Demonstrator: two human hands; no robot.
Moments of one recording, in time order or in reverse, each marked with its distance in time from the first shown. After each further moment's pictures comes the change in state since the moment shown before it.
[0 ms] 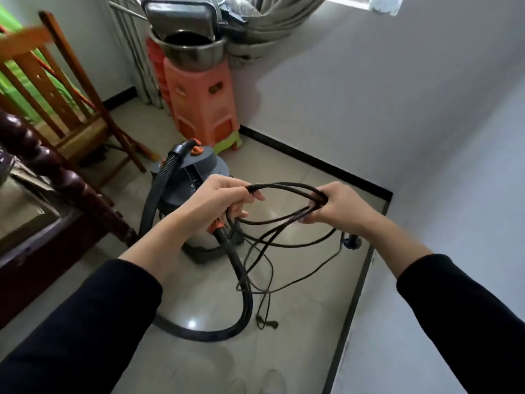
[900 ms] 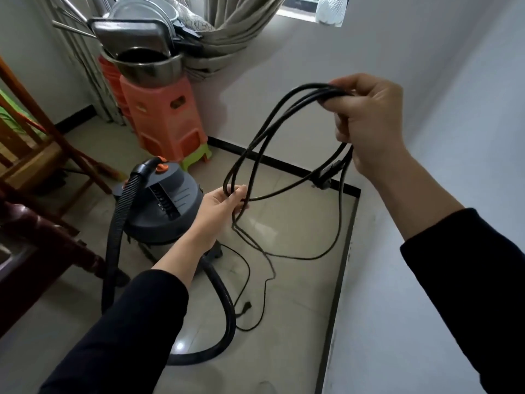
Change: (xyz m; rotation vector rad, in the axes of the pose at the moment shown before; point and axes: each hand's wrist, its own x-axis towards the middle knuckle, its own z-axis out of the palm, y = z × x) left_hand 0.063 -0.029 0.058 -0.172 0.229 0.009; right_hand -0.024 -0.069 -0.118 0.751 0.718 -0.259
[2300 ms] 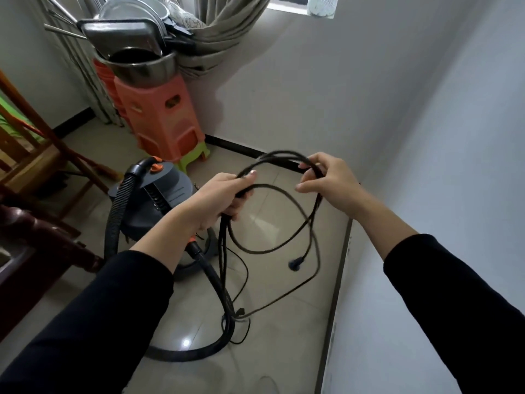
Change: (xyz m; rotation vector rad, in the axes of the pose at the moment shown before) left_hand -0.004 0.063 0.029 0.161 -0.392 -0.192; right_hand -0.019 0.112 -0.053 -0.383 -0.371 0.312
